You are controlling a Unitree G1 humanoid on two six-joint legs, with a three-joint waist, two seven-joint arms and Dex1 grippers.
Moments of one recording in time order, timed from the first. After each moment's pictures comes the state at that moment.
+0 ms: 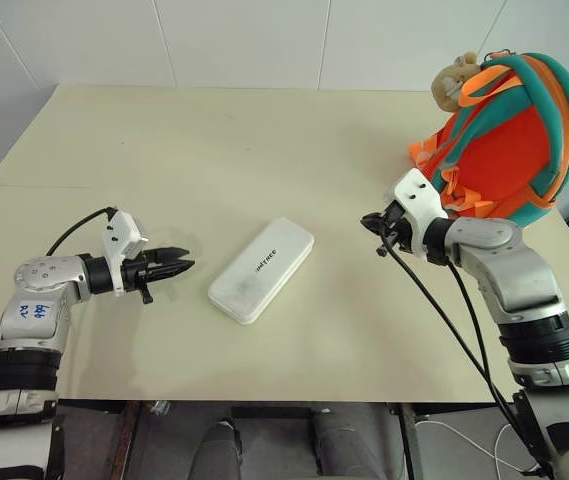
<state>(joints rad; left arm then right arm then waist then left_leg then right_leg) -0.39 0.77 0.12 0.21 -0.33 0.30 -1.08 -0.71 -0.60 0.15 0.04 0.16 0.62 0.70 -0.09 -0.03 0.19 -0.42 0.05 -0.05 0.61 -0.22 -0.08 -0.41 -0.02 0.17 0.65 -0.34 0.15</state>
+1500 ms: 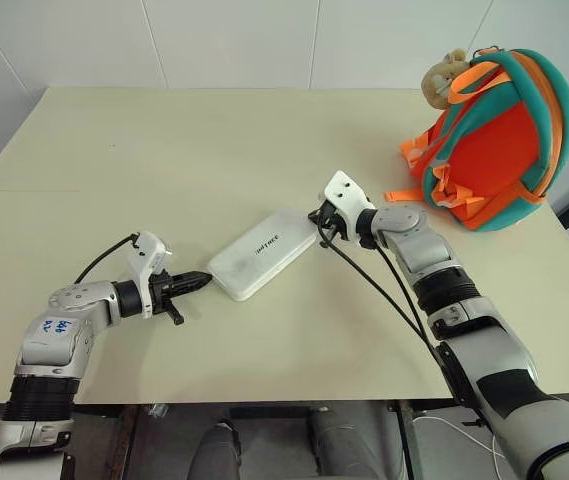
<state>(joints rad) -0.33 0.67 0.10 0.05 -0.42 0.58 -0.85 -0.99 -0.32 0.22 0.70 -0.04 0.20 0.76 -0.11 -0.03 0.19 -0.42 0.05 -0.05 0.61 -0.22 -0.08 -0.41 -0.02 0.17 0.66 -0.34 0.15</state>
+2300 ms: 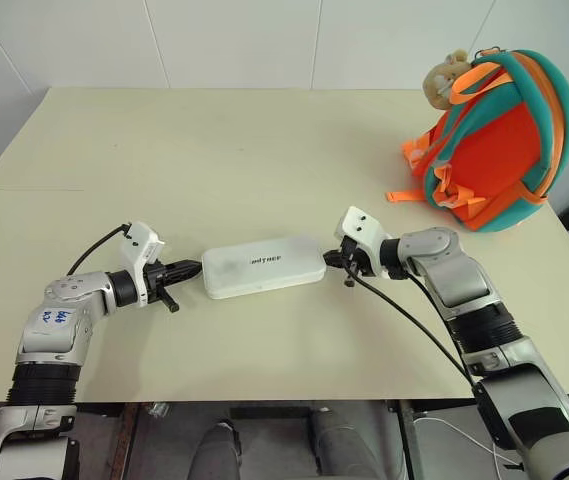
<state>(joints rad) -0.39 0.67 0.11 0.15 -0.37 0.52 -0.86 -0.72 -0.50 0.25 0.17 0.01 0.55 1.04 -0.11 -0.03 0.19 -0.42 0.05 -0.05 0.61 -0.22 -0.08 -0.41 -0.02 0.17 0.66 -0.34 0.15</state>
